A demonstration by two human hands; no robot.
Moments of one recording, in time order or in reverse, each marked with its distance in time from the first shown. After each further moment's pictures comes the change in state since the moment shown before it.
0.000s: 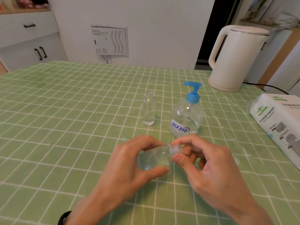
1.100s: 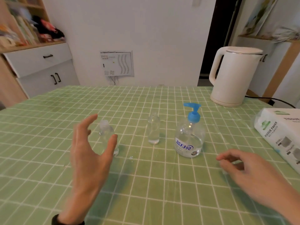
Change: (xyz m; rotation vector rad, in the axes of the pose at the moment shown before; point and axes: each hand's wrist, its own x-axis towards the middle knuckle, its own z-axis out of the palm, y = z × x) left_hand 0.020 -0.037 -0.049 0.147 0.737 -0.066; right_hand 0.018 0.040 -0.068 -0.331 -0.104 0.488
